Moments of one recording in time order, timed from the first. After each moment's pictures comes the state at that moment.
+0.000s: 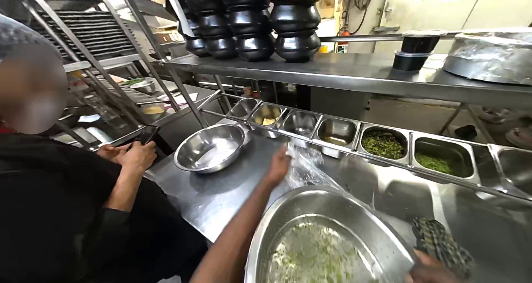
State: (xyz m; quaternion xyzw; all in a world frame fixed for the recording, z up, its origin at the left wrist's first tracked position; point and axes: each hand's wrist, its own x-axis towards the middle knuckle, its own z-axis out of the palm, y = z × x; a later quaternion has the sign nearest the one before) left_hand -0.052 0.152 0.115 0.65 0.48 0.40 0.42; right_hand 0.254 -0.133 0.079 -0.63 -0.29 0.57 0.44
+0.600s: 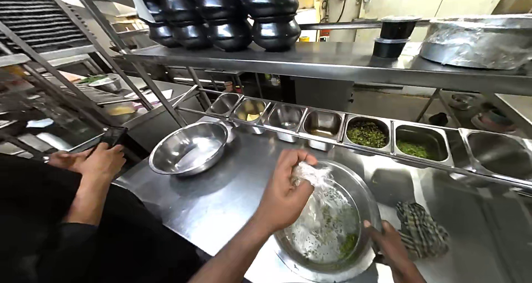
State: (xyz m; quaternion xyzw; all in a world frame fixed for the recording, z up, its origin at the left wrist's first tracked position) left_hand -0.025 0.022 0.193 0.74 0.31 0.46 0.38; right_hand 0.221 -0.094 0.014 -0.71 -0.25 0.43 0.50
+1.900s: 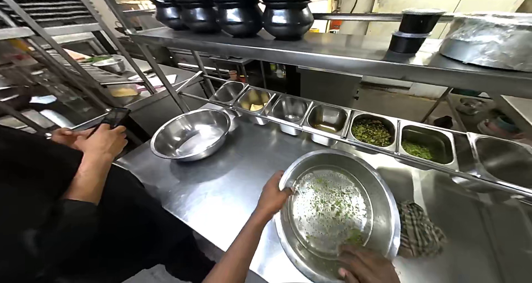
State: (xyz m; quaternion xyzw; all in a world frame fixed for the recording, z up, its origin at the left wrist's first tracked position) left_hand -0.053 0.070 0.051 0.60 0.55 0.29 0.50; right_hand 0.207 -0.138 -0.014 -0.52 -0.80 0.03 0.30
